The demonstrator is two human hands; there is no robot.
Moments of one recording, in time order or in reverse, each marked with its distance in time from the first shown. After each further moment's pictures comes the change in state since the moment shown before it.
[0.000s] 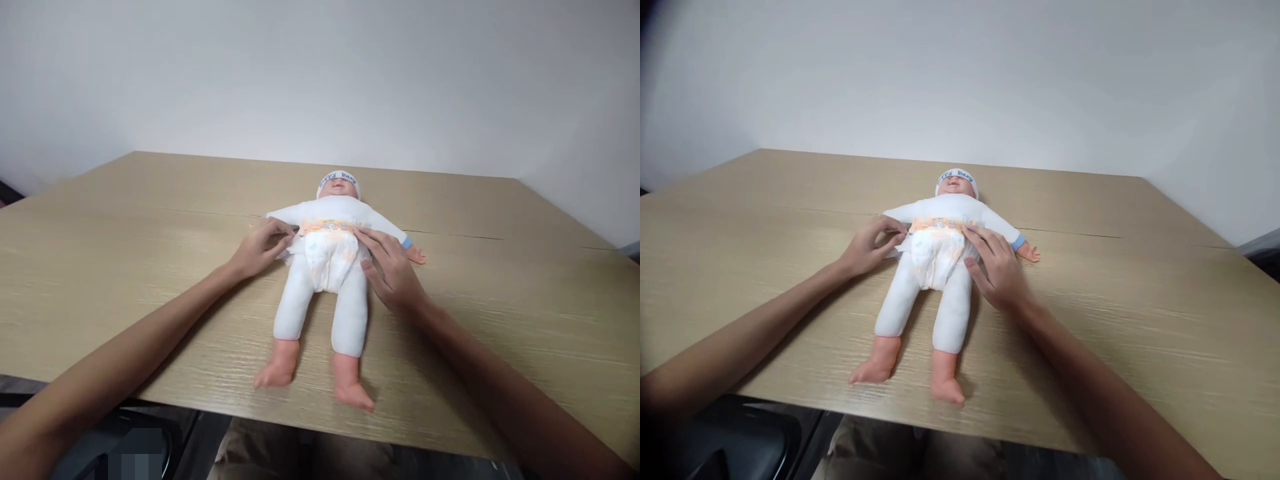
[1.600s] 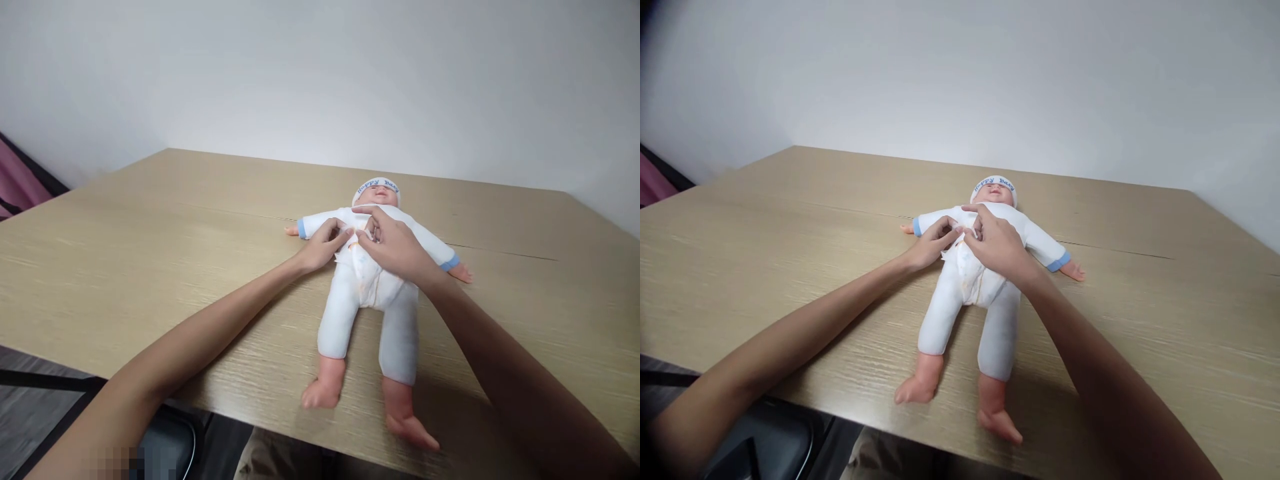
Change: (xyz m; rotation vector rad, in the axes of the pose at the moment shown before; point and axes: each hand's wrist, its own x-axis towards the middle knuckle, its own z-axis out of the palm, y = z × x) left_hand 0.042 0.014 0.043 -0.736 -0.040 -0.283; right_hand 0.121 -0.040 0.032 0.089 -0.218 0.387
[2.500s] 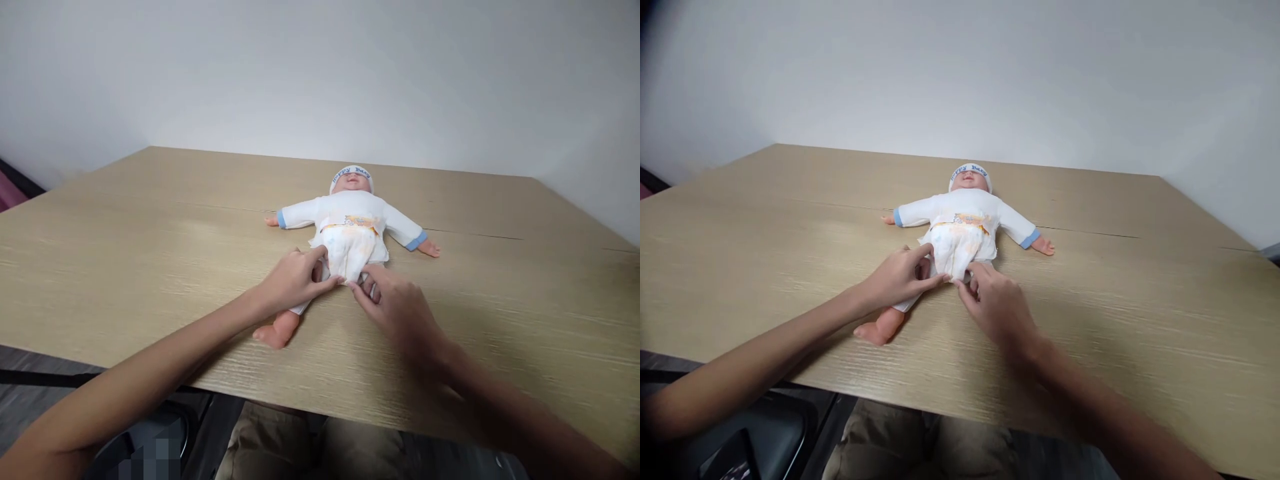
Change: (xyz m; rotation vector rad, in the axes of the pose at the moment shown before) left_hand -0.091 0.054 0.025 0.763 -0.171 0.035; right_hand -0.138 0.012 0.006 -0.222 0.072 -0.036
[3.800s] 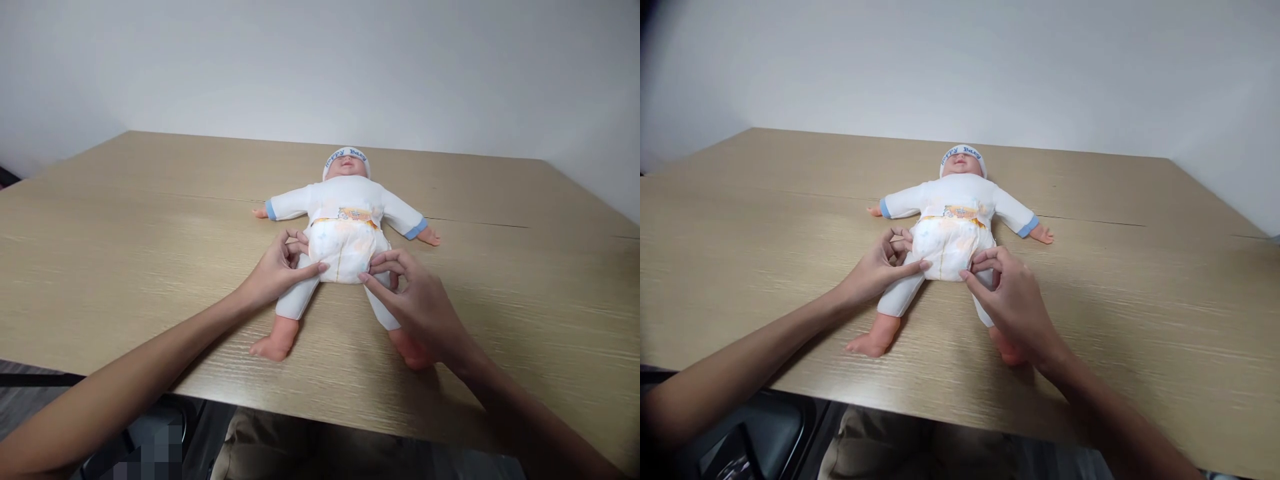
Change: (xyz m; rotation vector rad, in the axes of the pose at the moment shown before) left_hand -0.004 -0.015 0.016 -0.850 0.173 -0.280; right_hand -0.002 0.006 -0.023 0.369 0.034 0.288
